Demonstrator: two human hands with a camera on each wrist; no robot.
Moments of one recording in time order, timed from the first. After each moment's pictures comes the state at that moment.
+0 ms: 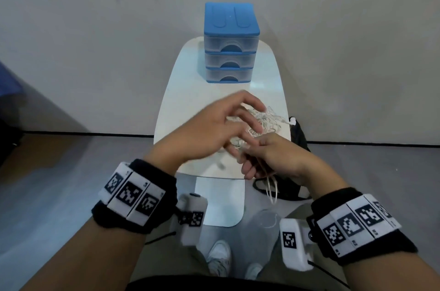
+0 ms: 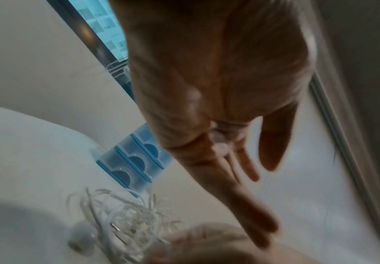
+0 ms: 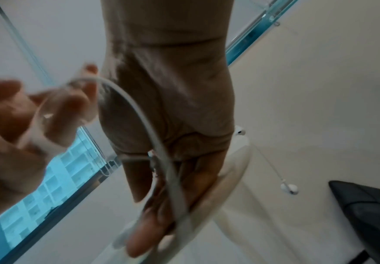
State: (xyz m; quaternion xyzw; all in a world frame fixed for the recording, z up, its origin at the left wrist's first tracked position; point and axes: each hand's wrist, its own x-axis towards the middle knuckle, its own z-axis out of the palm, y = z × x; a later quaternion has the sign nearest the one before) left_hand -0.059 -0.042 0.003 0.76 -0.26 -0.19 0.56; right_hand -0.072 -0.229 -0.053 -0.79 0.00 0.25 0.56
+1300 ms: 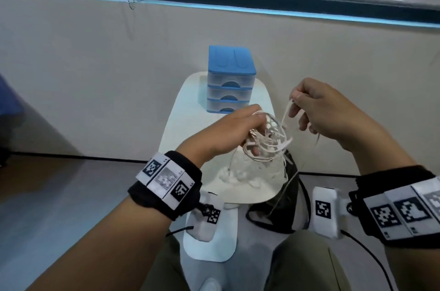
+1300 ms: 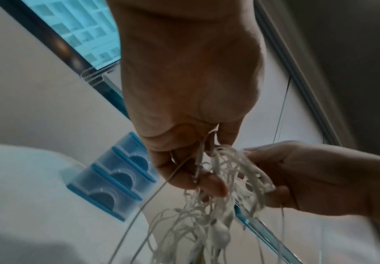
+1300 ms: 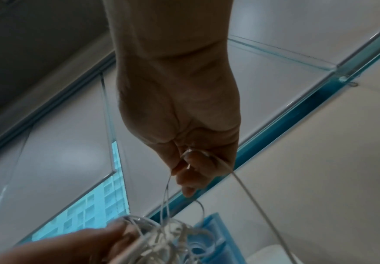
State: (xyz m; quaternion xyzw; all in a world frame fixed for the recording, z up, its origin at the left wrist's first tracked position) left_hand -0.027 -0.073 0.021 0.79 -0.25 -0.15 0.54; right_hand -0.047 -0.277 0.072 -0.91 0.01 -0.06 0.40
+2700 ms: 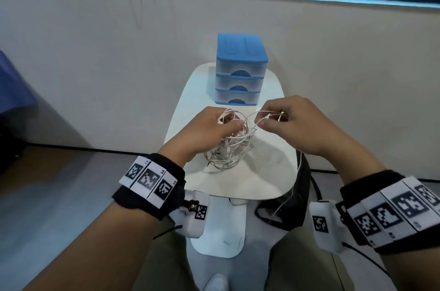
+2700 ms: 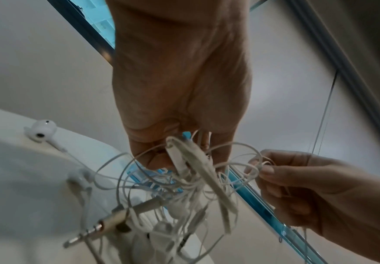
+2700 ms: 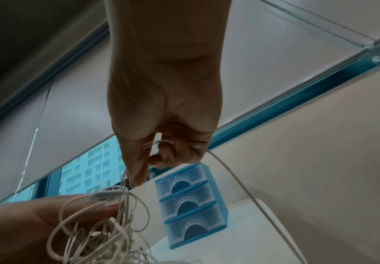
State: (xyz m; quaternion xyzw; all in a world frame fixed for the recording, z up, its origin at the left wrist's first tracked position) left_hand -0.010 -0.027 -0.026 0.83 -0.15 -0.07 0.53; right_hand -0.036 -0.245 0.018 -0.93 -0.16 -0.05 0.32
